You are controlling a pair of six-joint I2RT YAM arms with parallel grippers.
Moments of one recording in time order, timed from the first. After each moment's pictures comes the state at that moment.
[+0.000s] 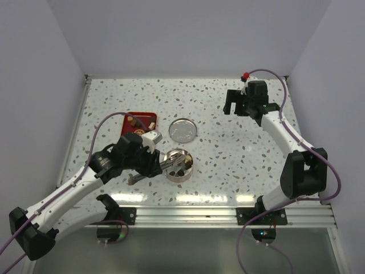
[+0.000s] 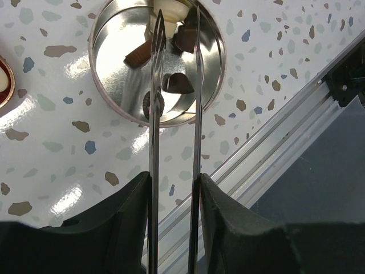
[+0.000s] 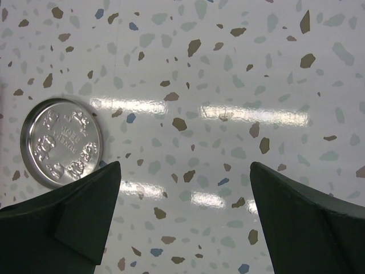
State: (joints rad) left arm -0.70 0.87 0.79 -0.71 0.22 -0.31; right arm 0.17 1.55 1.23 -0.37 -0.06 0.21
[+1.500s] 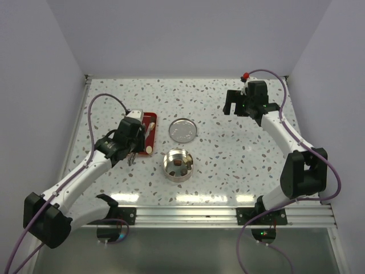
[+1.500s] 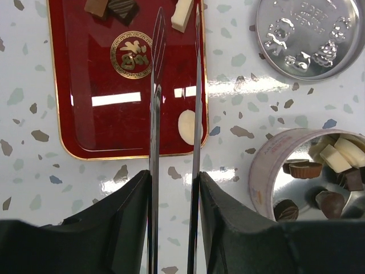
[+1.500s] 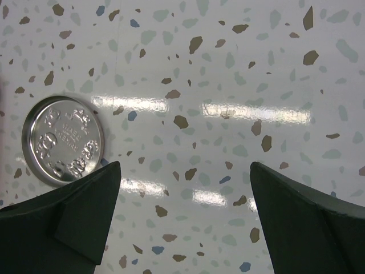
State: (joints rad) left arm -0.50 1.07 0.86 -0.59 -0.27 -0.36; right arm 0.17 1.55 1.23 -0.38 -0.07 0.21
